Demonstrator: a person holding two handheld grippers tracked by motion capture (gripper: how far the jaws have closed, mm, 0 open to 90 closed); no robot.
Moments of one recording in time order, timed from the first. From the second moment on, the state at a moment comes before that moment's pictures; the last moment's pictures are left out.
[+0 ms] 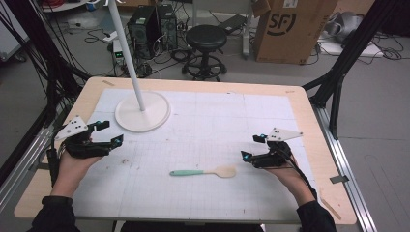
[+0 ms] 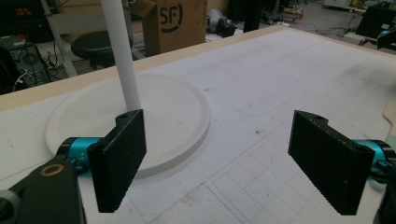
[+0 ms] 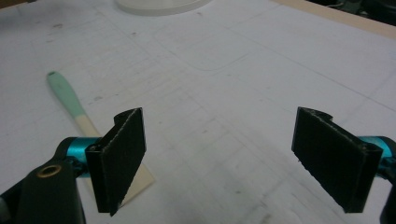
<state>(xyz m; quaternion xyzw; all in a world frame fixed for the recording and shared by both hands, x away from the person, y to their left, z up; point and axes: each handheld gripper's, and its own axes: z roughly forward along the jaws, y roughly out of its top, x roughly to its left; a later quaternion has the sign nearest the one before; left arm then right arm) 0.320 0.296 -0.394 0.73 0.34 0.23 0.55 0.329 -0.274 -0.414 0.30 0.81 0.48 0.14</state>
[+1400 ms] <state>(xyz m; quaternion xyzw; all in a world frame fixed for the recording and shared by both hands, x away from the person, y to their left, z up) 0.315 0.291 -0.396 0.75 0.33 0.22 0.53 0.320 -0.160 -0.446 0.10 0.91 0.40 0.04</state>
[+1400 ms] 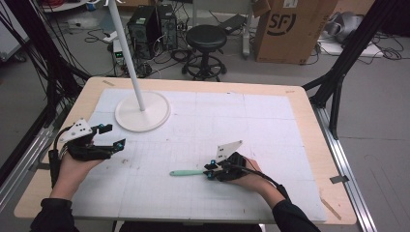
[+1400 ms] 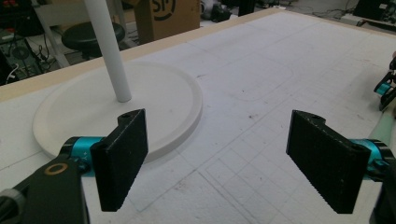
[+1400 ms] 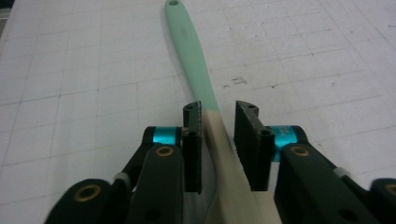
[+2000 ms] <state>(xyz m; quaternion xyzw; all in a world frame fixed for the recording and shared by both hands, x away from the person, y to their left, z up) 0.316 0.285 -0.398 0.75 0.32 0.22 0.53 0.329 -0.170 -0.413 0.14 0.89 0.43 0.04</state>
